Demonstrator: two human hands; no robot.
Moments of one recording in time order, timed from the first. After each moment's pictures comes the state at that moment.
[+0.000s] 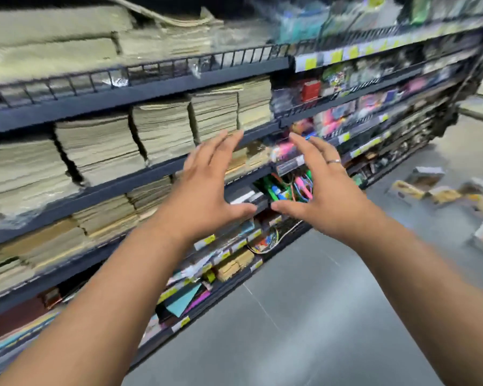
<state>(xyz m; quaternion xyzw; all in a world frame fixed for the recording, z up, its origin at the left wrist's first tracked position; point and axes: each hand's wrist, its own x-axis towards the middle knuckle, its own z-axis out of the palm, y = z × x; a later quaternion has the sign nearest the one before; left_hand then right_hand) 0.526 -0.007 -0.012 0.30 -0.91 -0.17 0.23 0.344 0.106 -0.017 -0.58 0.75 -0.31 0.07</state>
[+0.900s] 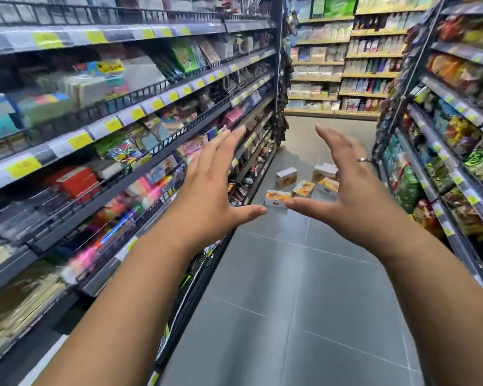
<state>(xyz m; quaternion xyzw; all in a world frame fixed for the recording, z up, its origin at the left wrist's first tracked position) 0.015 0.094 0.051 0.00 -0.94 -0.24 0.23 -0.064 0.299 0.046 -0.32 0.86 -0.38 -0.11</state>
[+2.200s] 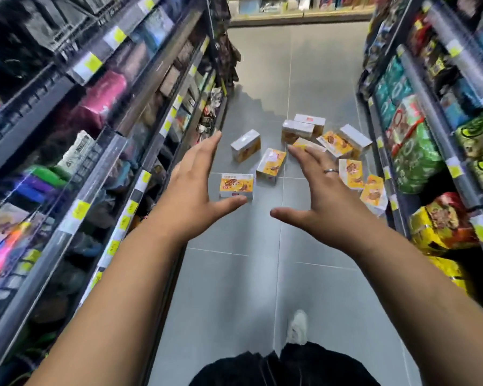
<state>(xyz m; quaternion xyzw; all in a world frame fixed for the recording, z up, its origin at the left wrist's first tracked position) -0.782 0.029 -0.123 -0.02 -0.95 -0.30 0.05 -0.812 0.264 -0.130 -0.20 0.91 -0.36 0.06</state>
